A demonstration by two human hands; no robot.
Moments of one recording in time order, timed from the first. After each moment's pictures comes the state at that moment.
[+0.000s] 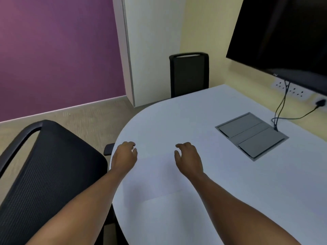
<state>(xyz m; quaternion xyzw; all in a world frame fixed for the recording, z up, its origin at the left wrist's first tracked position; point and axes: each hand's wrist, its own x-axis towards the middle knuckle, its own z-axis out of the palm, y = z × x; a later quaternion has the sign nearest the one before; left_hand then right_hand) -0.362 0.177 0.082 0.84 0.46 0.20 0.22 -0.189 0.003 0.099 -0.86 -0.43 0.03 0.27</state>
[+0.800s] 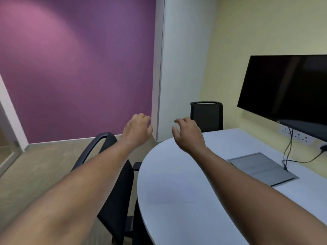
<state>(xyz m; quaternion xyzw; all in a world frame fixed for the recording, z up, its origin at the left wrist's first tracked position) -0.499 0.065 0.333 0.86 0.38 0.33 0.01 -0.334 -0.050 0.333 -0.75 -0.57 -0.15 0.30</state>
